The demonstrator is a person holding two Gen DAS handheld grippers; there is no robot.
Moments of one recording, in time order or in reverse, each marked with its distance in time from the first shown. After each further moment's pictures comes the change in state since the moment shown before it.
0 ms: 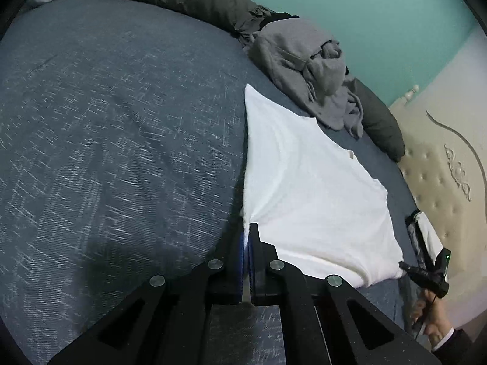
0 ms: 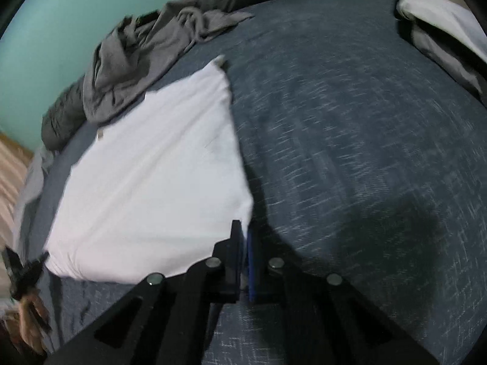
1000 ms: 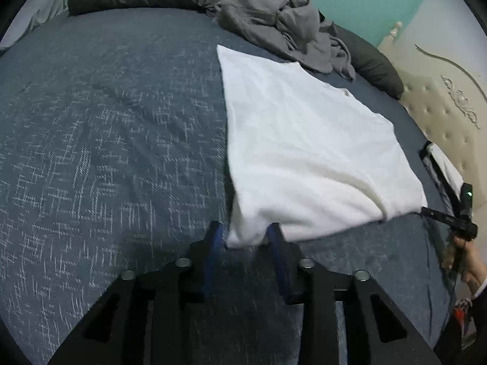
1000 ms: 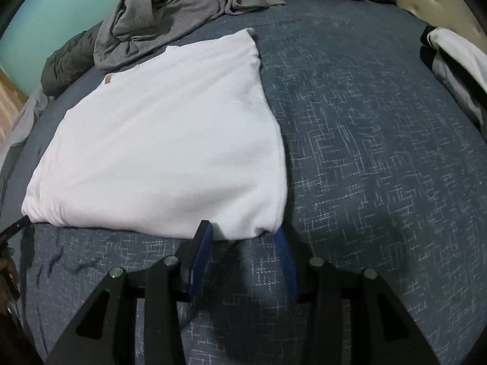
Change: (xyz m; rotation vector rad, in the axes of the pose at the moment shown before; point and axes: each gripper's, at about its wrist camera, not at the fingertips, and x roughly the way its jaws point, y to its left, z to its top) left arm 0.019 -0.023 -0.028 0.261 0.141 0.086; right arm 0.005 0.037 -0.031 -0.225 0.100 -0.093
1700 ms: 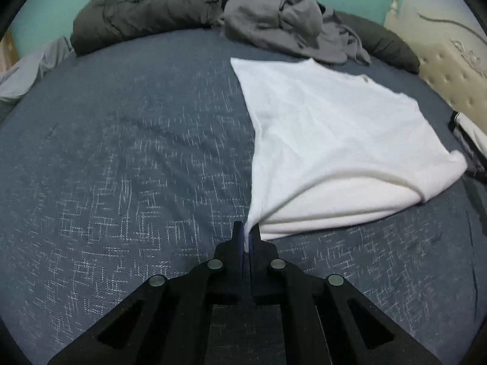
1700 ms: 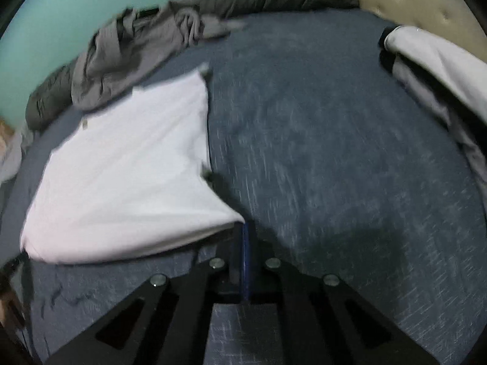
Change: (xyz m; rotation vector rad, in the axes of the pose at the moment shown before) left arm -0.011 0.002 -0.004 0.132 -0.036 0.180; right arm -0.014 -0.029 0.019 0.094 -0.074 -0.066
